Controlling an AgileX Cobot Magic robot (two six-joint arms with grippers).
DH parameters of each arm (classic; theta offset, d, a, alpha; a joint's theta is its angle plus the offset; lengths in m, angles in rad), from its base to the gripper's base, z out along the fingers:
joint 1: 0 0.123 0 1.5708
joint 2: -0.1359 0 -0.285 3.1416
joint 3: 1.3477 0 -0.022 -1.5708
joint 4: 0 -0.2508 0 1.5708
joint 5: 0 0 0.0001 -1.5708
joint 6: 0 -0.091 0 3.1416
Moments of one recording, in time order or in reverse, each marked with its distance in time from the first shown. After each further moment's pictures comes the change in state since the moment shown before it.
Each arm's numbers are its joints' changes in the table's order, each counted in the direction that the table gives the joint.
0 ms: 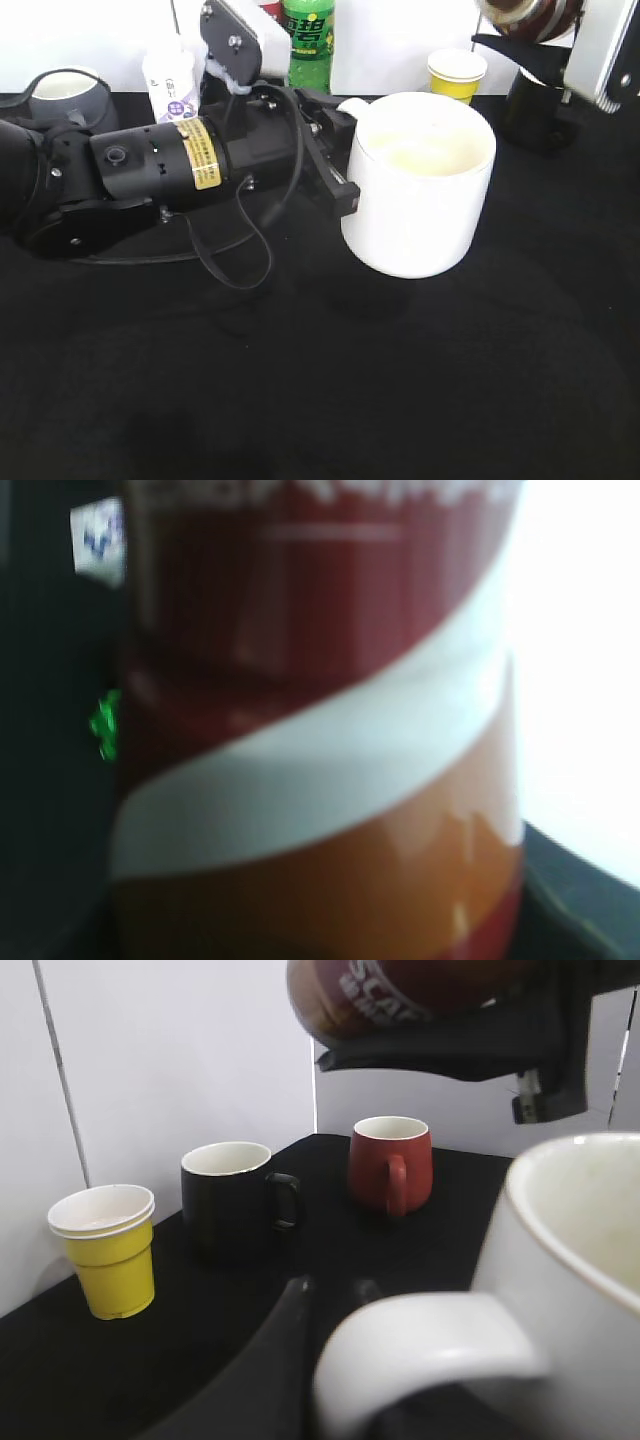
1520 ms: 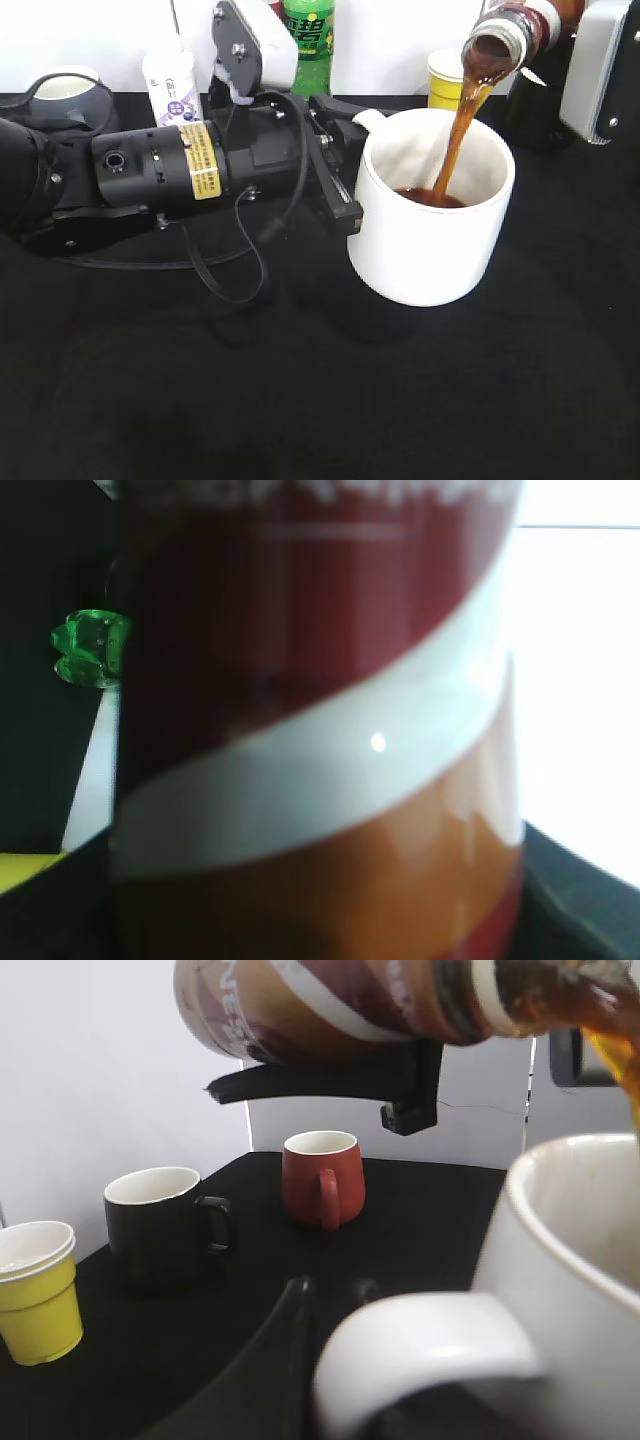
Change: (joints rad) left arm 0.000 0.000 -0.004 -0.138 -0.066 0.055; right arm 0.000 0.000 0.000 -0.007 0.030 0.297
